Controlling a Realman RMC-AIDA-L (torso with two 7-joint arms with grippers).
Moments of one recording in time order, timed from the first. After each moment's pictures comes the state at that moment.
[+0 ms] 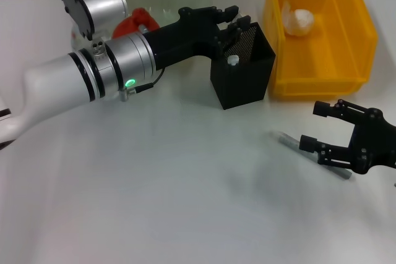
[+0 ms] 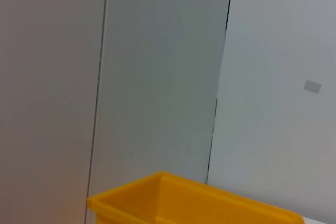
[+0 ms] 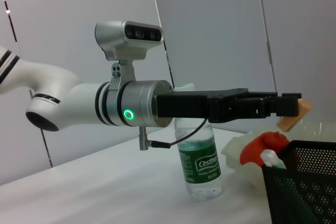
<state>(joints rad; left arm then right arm) -0.91 -2.08 0.85 -0.02 1.37 1.15 -0.80 0.34 2.04 -0.64 -0.48 -1.86 -1.66 1.04</state>
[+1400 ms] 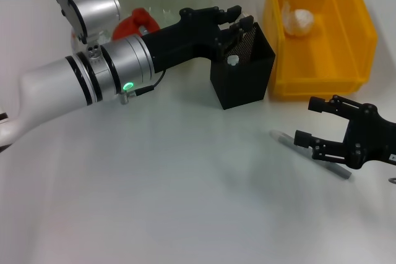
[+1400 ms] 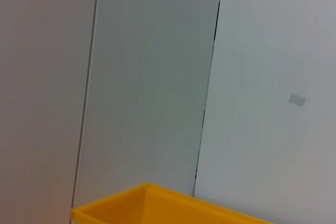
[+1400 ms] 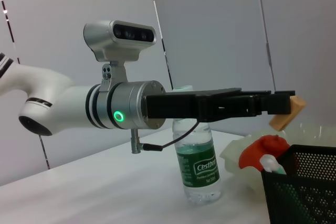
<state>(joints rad) -0.89 -2.08 0.85 -0.02 1.37 1.21 -0.81 0.36 2.05 -0.64 -0.48 -1.86 -1.65 1.04</state>
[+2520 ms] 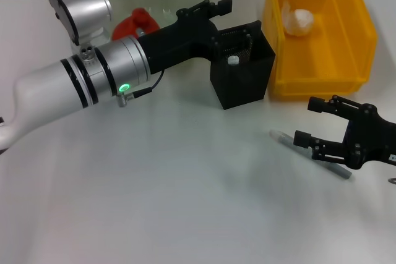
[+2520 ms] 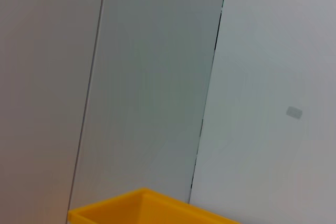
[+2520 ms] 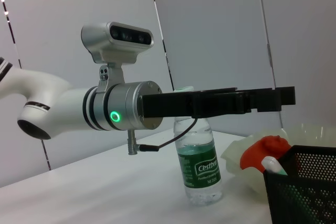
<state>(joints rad) -0.88 -2.08 0.85 -0.01 1.36 1.24 -0.84 0.36 2.05 -0.64 -0.48 -1.86 -1.65 1.04</state>
